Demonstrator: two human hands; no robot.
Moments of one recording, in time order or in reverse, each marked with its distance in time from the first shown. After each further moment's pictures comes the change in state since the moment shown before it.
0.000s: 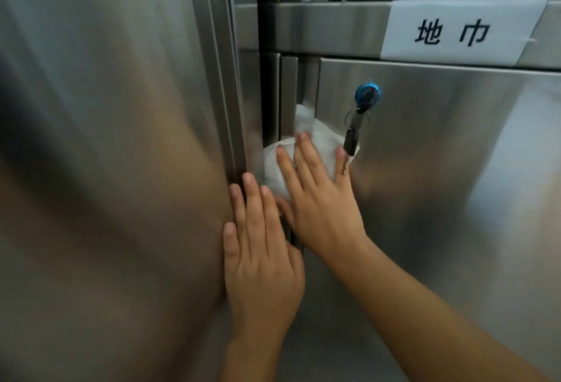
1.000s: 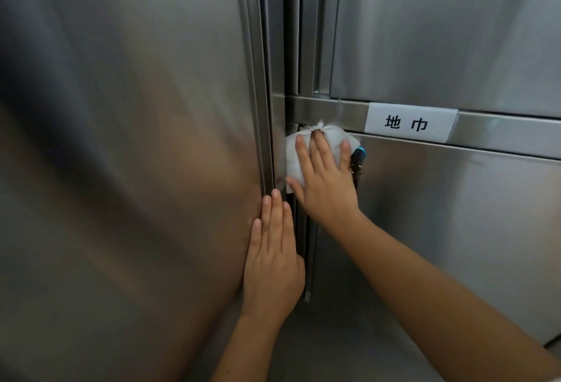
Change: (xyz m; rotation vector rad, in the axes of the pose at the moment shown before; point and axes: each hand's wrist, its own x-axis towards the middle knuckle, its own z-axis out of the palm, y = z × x) left_hand 0.036 -0.029 -0.061 -0.084 -0.259 0.197; right_hand 0.053 0.019 -0.046 0.035 -0.059 0.089
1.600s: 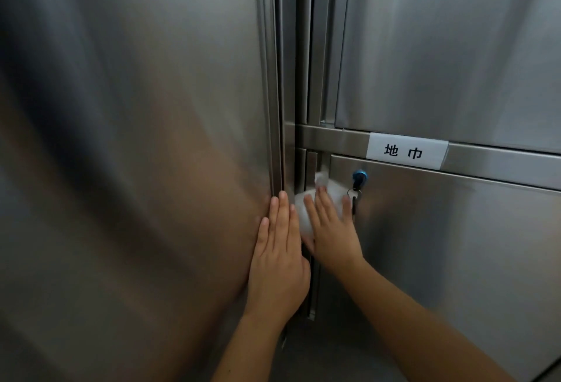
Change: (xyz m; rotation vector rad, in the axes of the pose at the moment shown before) left_hand 0.022 -0.007 -0.034 -0.072 -0.021 0.014; right_hand -0.040 -0.009 0.009 0.022 -0.271 -0.137
